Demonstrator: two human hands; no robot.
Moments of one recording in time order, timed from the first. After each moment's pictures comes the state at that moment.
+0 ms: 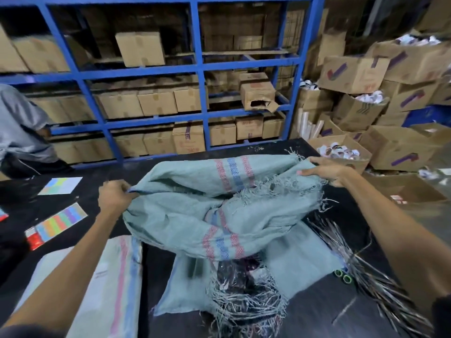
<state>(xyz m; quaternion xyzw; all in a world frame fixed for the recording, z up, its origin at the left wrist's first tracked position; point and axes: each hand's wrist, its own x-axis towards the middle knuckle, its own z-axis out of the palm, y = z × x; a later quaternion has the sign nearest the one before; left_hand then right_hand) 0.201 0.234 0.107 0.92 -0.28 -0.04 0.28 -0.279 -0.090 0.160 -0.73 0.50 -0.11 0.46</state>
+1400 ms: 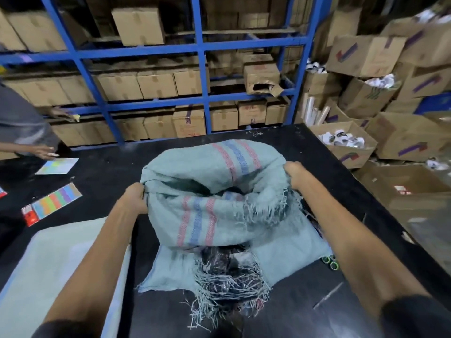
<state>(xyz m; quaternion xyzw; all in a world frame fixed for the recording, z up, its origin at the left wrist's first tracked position) 0.116 0.207 0.060 0.66 0.09 -0.43 0.61 -0.244 -0.091 0.069 -0.52 0.61 -0.18 0.57</state>
